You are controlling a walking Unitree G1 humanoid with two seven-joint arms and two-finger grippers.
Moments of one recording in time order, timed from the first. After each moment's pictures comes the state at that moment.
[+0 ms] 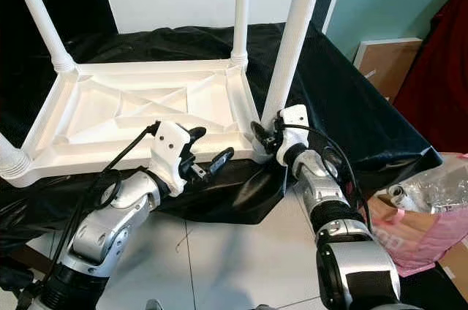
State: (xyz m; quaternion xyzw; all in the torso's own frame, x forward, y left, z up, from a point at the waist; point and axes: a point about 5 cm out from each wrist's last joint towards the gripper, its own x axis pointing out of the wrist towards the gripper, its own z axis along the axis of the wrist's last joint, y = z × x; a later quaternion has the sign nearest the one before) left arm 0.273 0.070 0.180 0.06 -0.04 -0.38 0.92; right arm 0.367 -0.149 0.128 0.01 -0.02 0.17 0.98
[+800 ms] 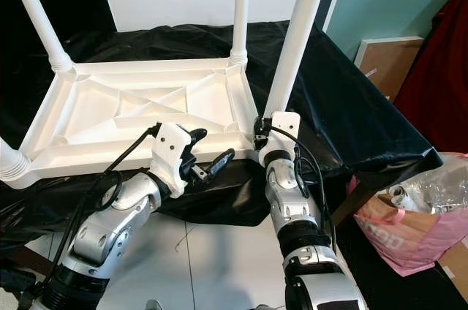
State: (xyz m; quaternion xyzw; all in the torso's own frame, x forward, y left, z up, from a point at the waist) left arm 0.272 0.070 0.179 0.05 -0.04 -0.38 0.92; right arm 0.351 -0.119 0.128 0.06 -0.04 0.00 1.00
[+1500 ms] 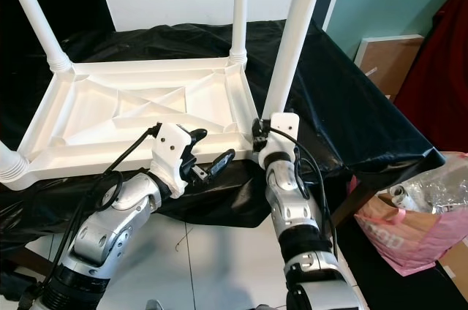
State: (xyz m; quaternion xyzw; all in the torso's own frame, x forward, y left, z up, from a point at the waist) left arm 0.271 0.069 0.178 0.06 -0.04 -0.38 0.92; right arm 0.340 -0.123 0.119 0.04 -0.04 0.02 1.00
